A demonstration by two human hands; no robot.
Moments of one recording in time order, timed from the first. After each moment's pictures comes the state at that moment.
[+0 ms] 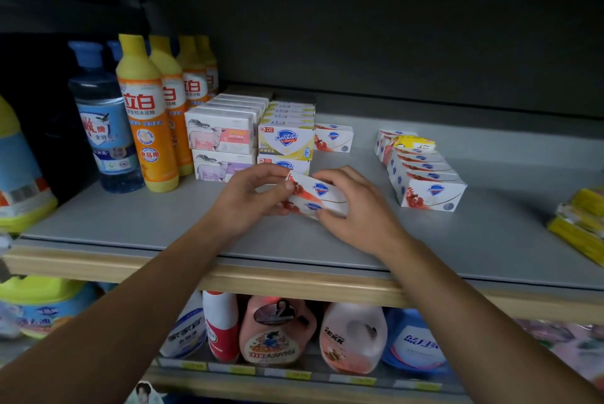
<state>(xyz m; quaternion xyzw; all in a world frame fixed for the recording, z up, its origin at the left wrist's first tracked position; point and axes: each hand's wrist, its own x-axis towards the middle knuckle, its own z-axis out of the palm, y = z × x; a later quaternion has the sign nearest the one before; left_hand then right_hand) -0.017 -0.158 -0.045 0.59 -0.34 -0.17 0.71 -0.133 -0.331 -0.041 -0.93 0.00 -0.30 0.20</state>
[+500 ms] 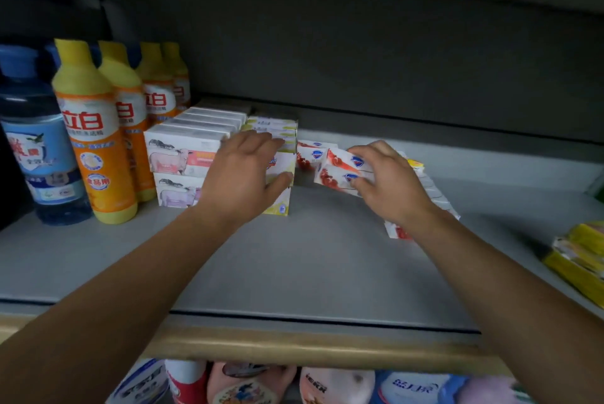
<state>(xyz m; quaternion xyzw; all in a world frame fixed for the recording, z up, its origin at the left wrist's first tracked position) 0.035 -0.214 -0.006 0.81 -0.44 0.30 0.25 -0.095 -0.431 0.007 -0.95 0.13 -0.29 0.06</state>
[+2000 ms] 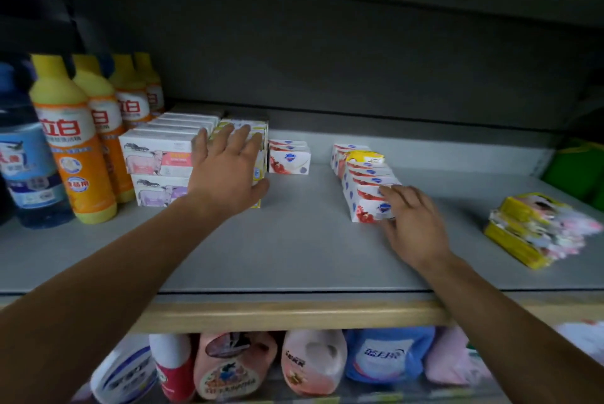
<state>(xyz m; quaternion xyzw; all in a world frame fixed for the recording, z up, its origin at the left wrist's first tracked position) 0.017 -0.230 -0.001 0.87 -0.39 0.30 0.08 -0.210 -0.459 -0.048 -0.93 0.28 -0.24 -0.04</state>
